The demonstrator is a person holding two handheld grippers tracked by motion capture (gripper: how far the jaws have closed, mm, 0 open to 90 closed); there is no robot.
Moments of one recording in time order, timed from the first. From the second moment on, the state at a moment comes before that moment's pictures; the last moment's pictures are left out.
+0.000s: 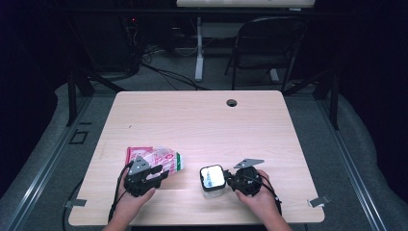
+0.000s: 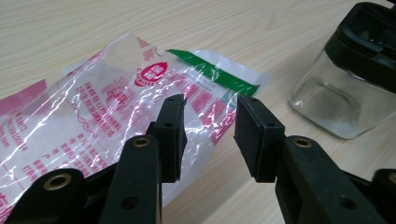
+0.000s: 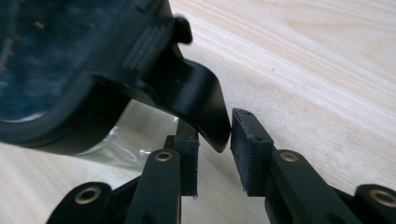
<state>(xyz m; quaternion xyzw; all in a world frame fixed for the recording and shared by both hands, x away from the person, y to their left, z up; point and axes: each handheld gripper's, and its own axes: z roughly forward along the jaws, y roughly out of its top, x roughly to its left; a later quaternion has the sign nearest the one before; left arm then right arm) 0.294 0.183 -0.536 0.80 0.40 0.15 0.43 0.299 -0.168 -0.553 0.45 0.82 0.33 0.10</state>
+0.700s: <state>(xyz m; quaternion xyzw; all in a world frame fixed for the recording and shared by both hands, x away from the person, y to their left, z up) 0.307 0.122 -0.509 0.81 0.37 0.10 0.45 0.285 -0.179 -0.513 0.44 0.82 0.34 0.10</state>
